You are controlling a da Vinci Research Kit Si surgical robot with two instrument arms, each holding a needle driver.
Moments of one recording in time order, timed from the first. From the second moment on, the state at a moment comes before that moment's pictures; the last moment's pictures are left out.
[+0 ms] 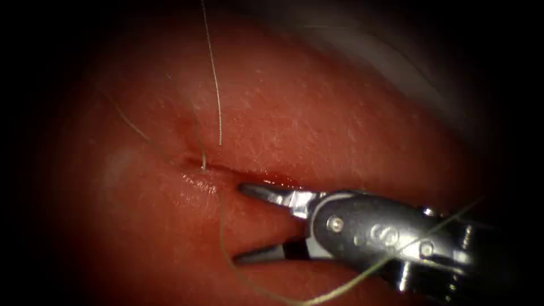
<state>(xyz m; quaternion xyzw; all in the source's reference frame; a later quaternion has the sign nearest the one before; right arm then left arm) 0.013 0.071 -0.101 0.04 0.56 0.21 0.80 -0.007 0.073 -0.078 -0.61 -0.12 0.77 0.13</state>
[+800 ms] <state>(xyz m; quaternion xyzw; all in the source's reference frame) 0.015 0.068 -0.101 0.09 0.57 0.16 0.80 -0.006 0.073 -0.078 -0.61 -0.12 0.77 0.13</state>
